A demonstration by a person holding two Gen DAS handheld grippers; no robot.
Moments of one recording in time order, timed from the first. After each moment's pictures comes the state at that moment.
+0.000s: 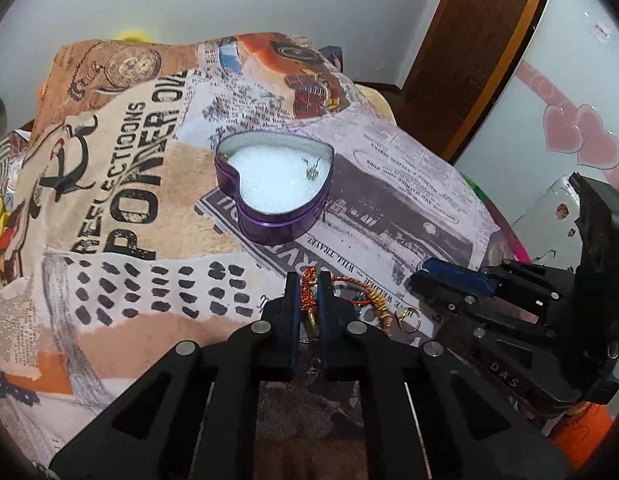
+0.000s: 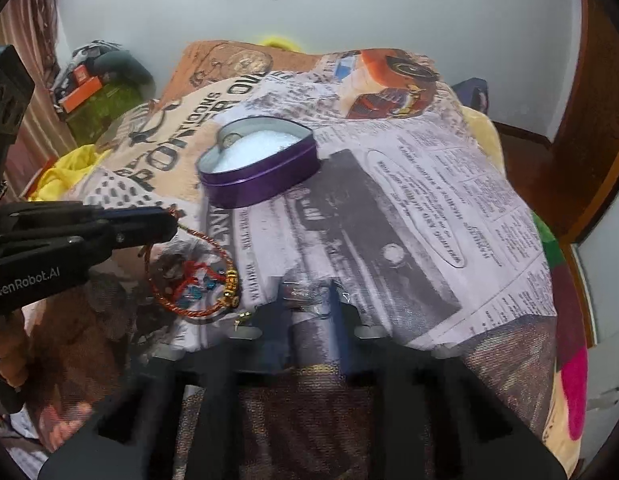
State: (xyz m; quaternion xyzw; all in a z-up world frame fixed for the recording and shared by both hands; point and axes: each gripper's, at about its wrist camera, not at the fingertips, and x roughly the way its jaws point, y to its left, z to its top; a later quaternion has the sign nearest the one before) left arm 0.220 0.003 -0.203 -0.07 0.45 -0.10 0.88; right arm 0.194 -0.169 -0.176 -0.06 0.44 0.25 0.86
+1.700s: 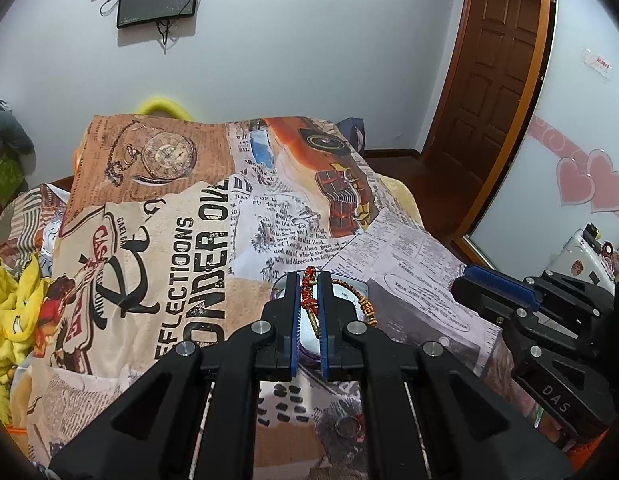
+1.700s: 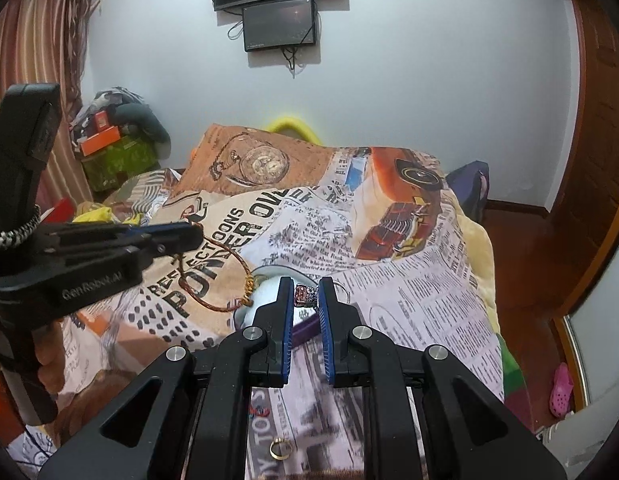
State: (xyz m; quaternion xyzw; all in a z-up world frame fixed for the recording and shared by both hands) left arm 0.253 0.034 -0.132 -0.06 0.35 -0.06 0.93; right arm 0.219 -0.141 -0.093 -0.06 0.31 0.27 0.91
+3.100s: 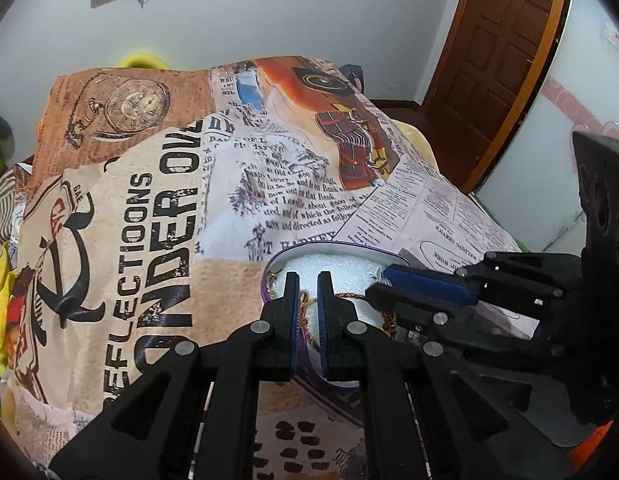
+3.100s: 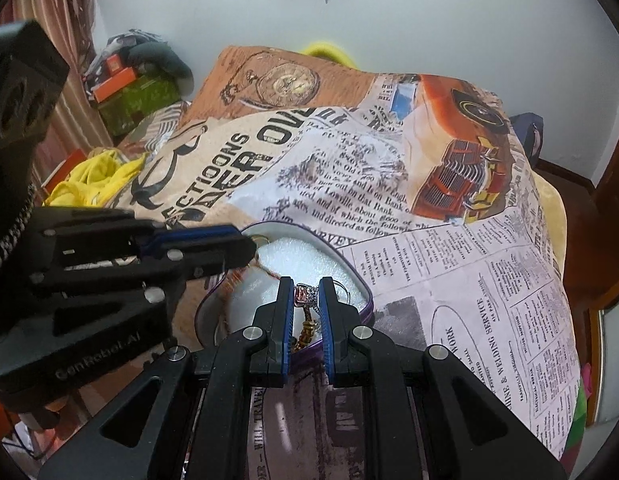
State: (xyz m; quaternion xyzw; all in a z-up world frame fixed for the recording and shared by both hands) left arm 0.318 0.032 -0.199 -0.05 0.43 -0.08 0.90; right arm 0.290 -0.097 -0.162 -0.09 0.42 0.34 0.84
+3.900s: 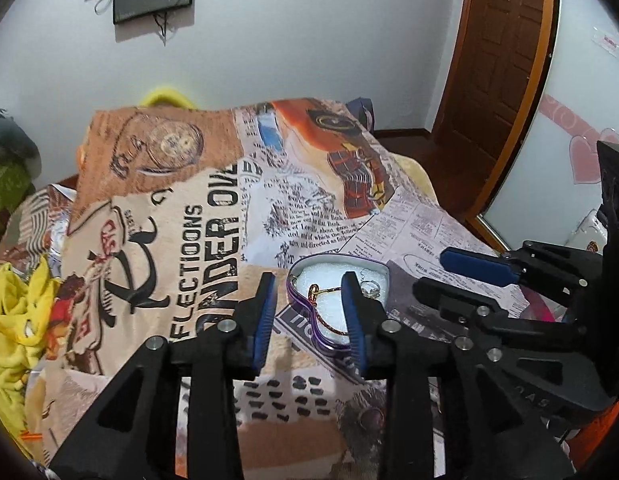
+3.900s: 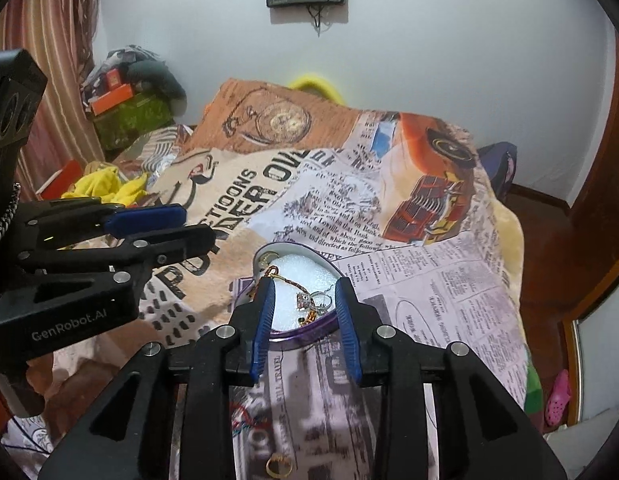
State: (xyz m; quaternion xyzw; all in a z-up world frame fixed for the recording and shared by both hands) left arm 0.255 0.035 -0.137 -0.03 0.38 -0.04 0.93; right arm 0.244 -0.117 -0.106 -0.10 0.37 0.31 0.87
